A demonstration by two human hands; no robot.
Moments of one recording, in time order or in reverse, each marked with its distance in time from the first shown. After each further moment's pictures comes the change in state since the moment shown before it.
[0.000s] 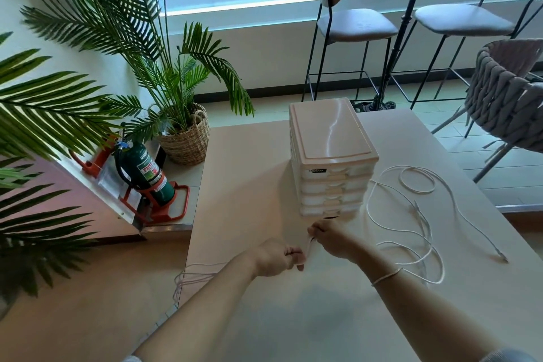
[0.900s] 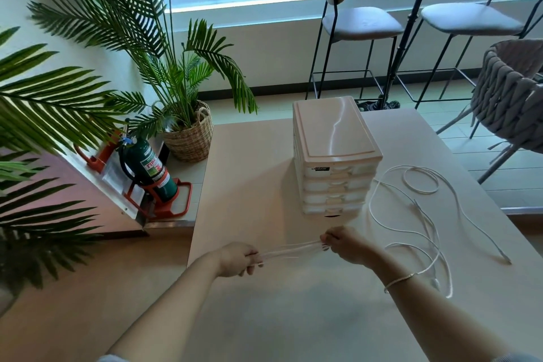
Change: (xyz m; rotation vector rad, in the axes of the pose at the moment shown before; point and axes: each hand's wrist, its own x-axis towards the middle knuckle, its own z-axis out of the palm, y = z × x) left_hand -0.022 -0.064 -0.021 0.010 -0.023 -0.176; right_hand -0.013 0.016 -0.007 -0.006 -0.054 0.055
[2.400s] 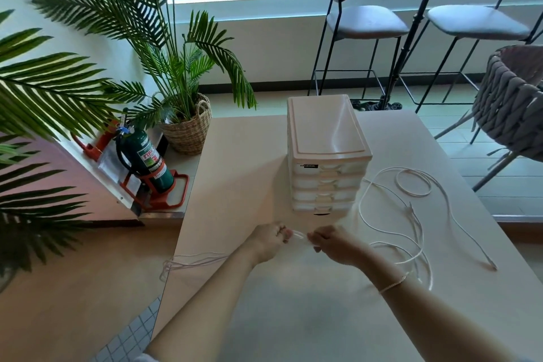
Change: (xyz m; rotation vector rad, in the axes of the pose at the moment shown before) left_hand 0.027 0.080 0.033 -0.159 0.362 0.111; right_hand -0.019 -0.006 -0.012 0.014 -0.028 -0.074
